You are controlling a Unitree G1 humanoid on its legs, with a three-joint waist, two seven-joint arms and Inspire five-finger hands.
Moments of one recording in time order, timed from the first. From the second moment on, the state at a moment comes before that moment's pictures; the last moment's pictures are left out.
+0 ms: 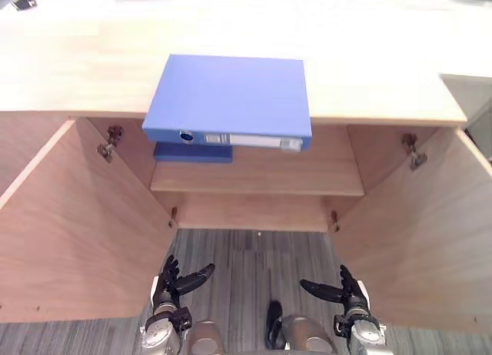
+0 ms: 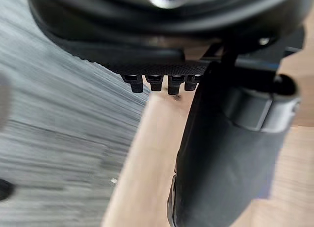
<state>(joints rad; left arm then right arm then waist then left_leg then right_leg) 0.17 0.05 0.09 0.58 -0.27 -0.16 0.08 0.11 -0.11 -0.13 0.69 0.06 -0.08 -0.12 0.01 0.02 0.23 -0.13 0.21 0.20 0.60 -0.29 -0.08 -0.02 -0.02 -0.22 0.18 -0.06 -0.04</state>
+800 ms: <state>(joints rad) 0.38 0.14 0.11 -0.33 0.29 -0.24 0.22 0.17 -0.11 -0.18 0.80 0.05 -0.11 -0.12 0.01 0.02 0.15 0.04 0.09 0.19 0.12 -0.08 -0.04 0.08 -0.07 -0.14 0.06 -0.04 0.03</state>
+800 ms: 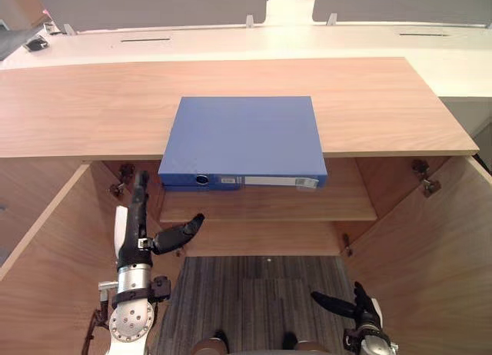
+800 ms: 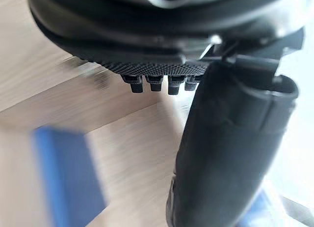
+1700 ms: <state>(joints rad) 0.03 0.40 -0.05 -0.19 0.80 -0.18 0.32 0.21 -0.14 -0.07 0.82 0.04 -0.11 -0.08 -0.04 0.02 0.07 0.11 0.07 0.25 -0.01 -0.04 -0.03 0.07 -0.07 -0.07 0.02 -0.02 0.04</state>
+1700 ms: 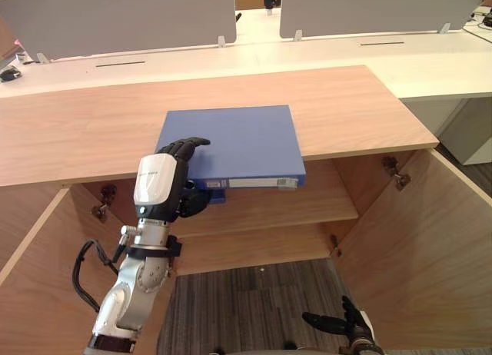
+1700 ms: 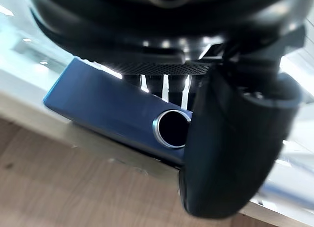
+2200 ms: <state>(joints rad) 0.14 0.33 -0.10 -0.41 0.56 -0.23 0.21 0.22 -0.08 -0.12 0.59 0.14 -0.11 -0.09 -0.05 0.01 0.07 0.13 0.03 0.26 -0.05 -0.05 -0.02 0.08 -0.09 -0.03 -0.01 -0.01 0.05</state>
